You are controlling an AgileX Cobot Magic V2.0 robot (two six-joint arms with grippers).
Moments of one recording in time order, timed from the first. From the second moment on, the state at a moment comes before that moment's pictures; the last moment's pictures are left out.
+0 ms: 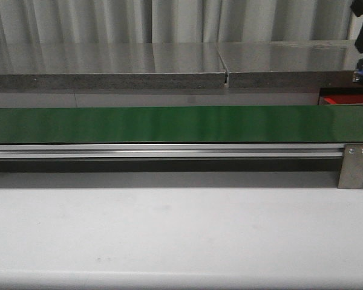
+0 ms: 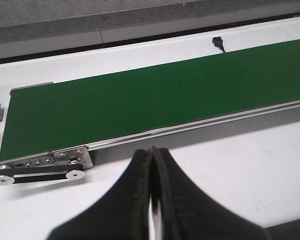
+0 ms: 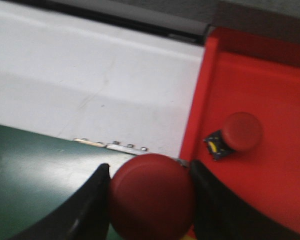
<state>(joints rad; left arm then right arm) -0.12 0.59 -0.75 -0.19 0.75 0.17 -0.19 1.78 -1.51 0.36 0.64 -0.47</state>
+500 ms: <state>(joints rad) -0.12 0.59 -0.75 -0.19 0.75 0.17 -0.35 1.83 -1.51 0.36 0.46 -0.35</state>
